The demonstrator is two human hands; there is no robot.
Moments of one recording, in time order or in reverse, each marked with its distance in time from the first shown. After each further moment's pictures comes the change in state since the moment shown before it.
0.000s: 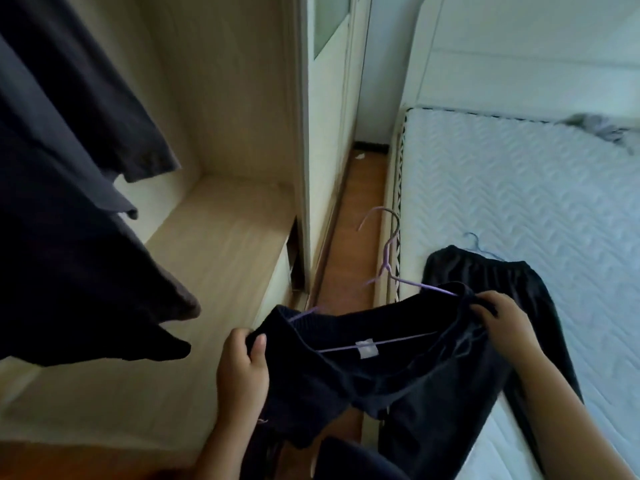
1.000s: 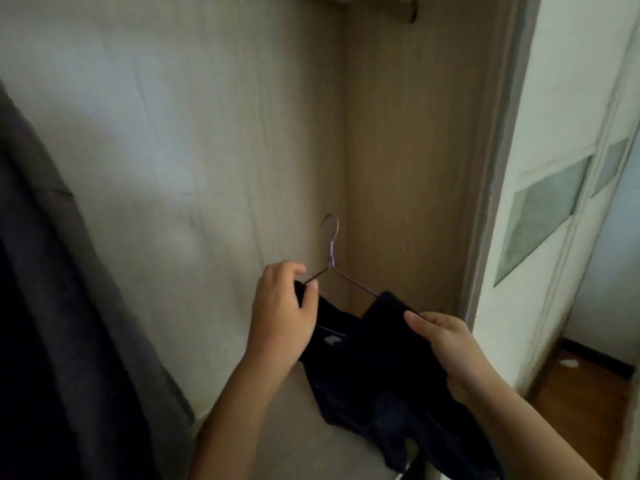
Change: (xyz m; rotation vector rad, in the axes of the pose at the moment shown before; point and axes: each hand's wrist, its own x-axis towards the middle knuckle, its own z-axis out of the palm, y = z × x) left_hand 0.302 0.207 -0.091 0.183 0.720 0.284; right_hand 0.227 -0.420 0.022 0.935 -0.866 -0.422
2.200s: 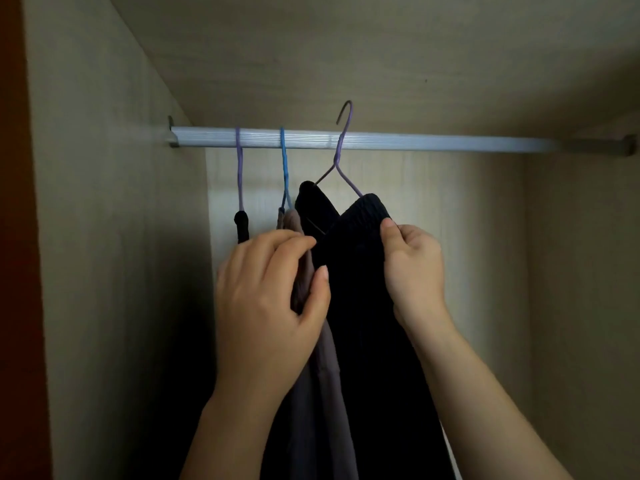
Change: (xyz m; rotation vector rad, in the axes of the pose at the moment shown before) left_hand 0.049 0.015 -0.279 0.550 0.721 0.451; right_hand -0.027 -0.213 0.309 0.122 -0.093 -0.828
